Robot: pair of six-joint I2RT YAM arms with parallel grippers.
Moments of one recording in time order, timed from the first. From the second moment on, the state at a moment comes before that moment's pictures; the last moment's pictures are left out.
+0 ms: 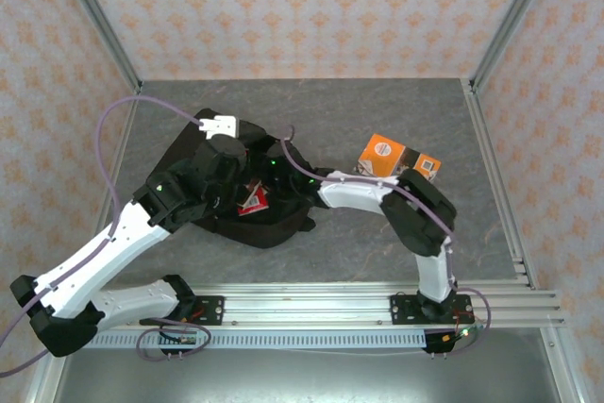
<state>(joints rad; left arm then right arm) -0.72 1.06 1.21 -0.81 -0.57 -0.47 0.90 1.91 1.25 0.12 -0.10 1.28</state>
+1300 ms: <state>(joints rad) -0.83 1.06 1.15 -0.78 -0.30 -0.56 0.01 1.88 1.42 -0.58 0.15 0.71</state>
